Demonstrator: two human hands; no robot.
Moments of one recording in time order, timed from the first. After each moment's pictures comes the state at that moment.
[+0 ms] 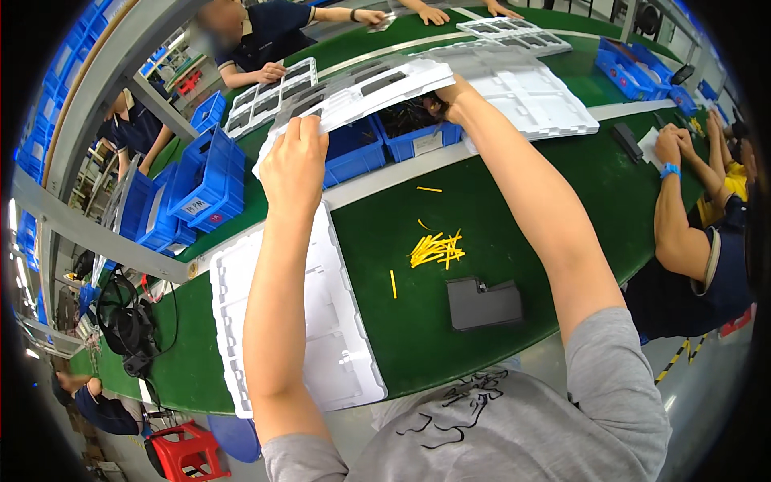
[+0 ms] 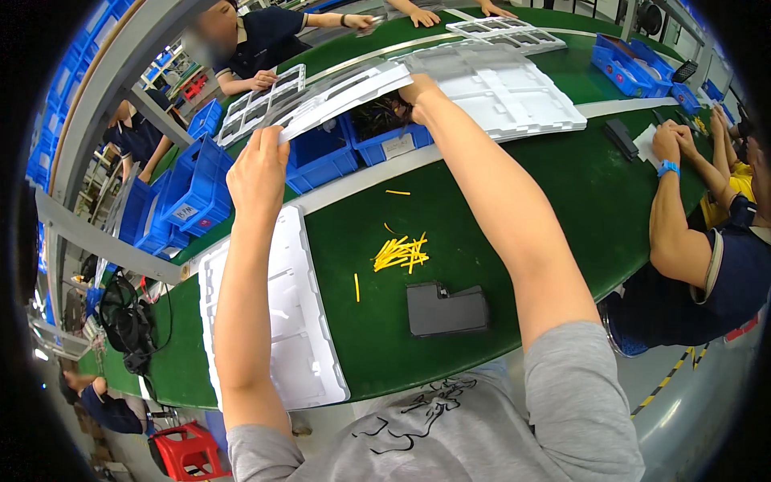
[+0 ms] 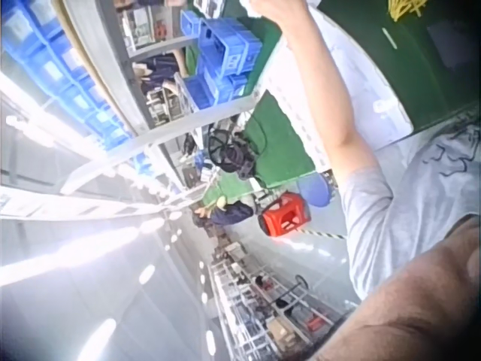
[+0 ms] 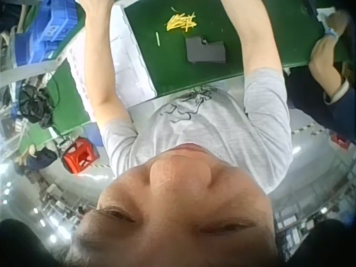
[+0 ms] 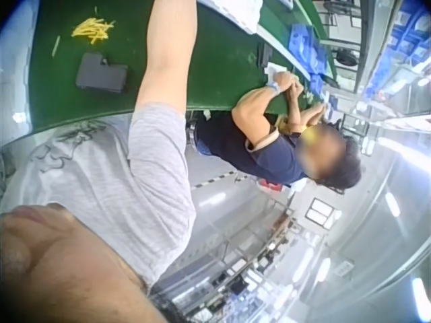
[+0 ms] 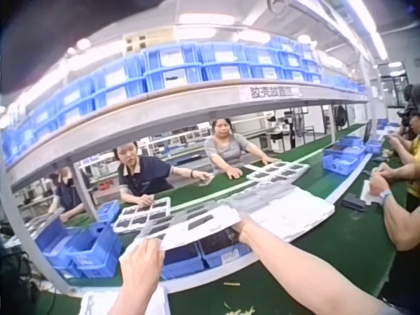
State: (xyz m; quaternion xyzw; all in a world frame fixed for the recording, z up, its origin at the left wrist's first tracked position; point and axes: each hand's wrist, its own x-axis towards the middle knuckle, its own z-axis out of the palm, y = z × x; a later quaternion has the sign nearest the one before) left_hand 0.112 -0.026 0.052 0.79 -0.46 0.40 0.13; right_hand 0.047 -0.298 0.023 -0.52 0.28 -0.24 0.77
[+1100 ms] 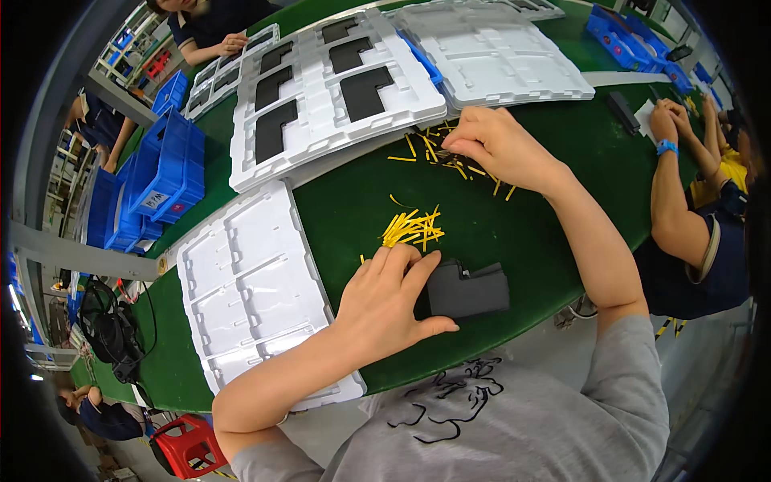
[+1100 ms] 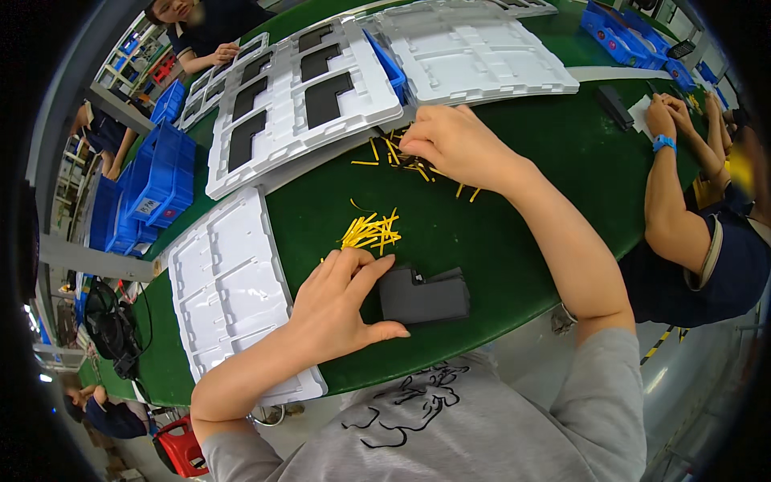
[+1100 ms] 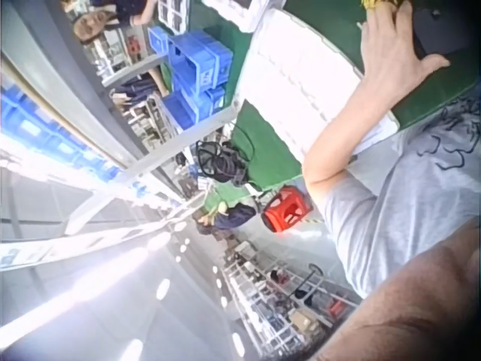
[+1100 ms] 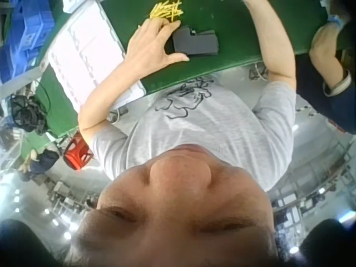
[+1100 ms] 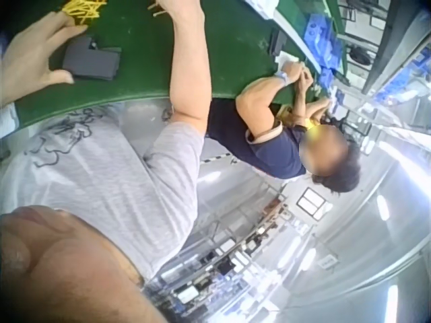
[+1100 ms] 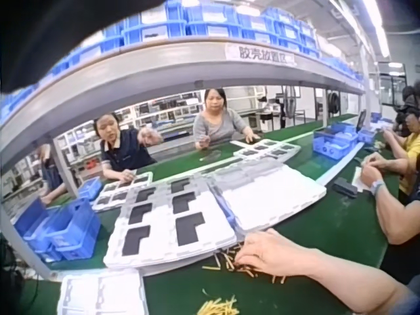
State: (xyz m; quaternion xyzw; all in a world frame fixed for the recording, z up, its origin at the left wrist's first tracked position) left_hand -0.051 0.025 0.002 0.71 -0.67 -0.09 0.22; right_hand -0.121 -0.247 0.000 -0.95 0.04 -0.21 0.23
